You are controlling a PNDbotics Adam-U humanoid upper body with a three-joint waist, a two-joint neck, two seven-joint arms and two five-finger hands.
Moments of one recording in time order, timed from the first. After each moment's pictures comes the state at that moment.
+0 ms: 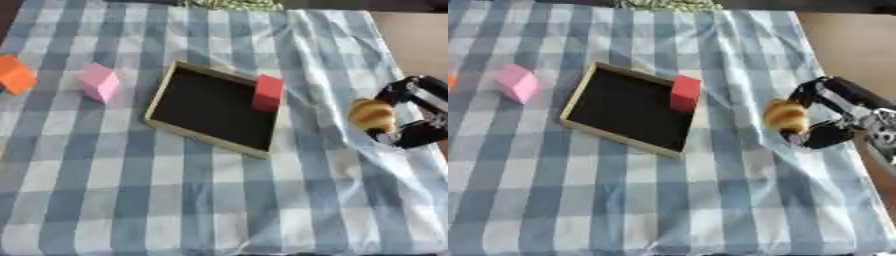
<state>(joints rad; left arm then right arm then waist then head) -0.06 0.68 0.14 -1.98 -0.10 0.07 0.41 -0.02 -0.86 -0.01 -1.93 0.43 0.26 0.26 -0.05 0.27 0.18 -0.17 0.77</state>
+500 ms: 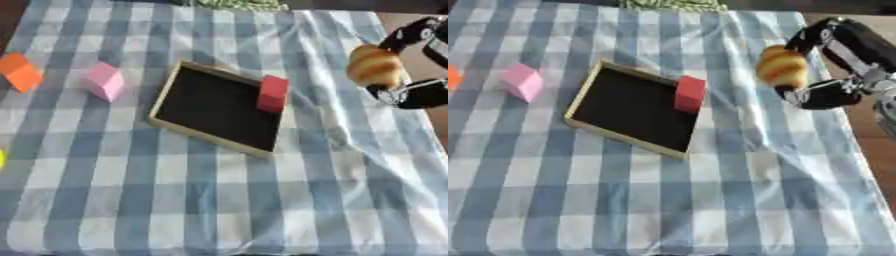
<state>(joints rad) -0.08 0.68 0.13 -1.98 -0.10 0.06 0.40 -0.21 -0.94 0.03 -1.98 0.43 0.15 0.13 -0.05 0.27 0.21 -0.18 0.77</state>
